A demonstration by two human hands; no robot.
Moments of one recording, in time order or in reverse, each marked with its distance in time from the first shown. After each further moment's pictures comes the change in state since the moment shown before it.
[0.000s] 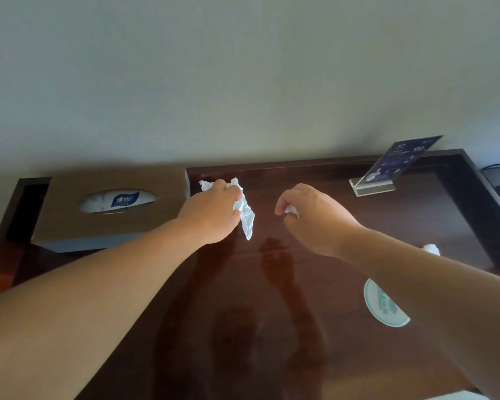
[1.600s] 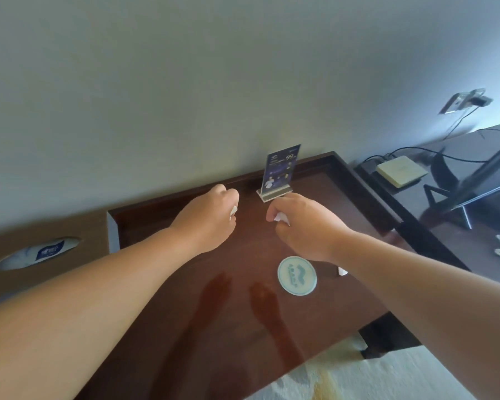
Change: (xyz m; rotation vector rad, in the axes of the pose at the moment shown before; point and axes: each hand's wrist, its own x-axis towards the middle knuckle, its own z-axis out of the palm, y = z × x) left_hand -0.043 0.163 -0.048 -0.036 0.189 0.393; right_hand -0.144 0.053 -0.080 -0.005 0.198 0.150
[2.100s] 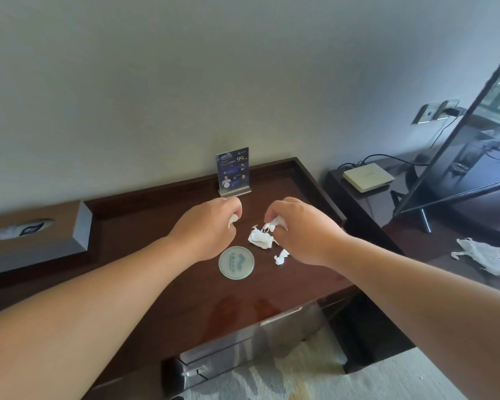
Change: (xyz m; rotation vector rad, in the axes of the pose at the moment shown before) left_hand -0.027 0.178 0.029 0.018 0.020 -0.091; right_hand -0.109 0.120 -0.059 0.015 0.042 -0.099
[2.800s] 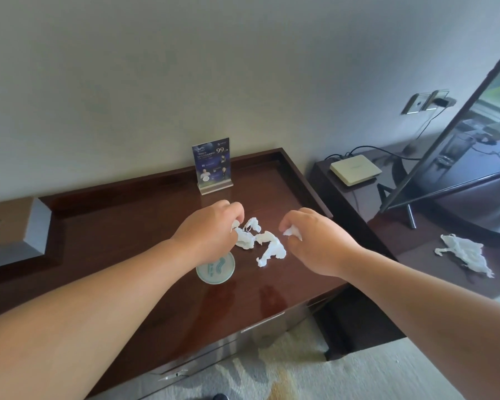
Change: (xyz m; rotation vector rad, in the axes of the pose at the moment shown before) left_hand 0.047 0.010 0.044 -0.018 -0.121 0.006; right_hand 0.008 0.063 0.006 -0.019 -0.060 0.149
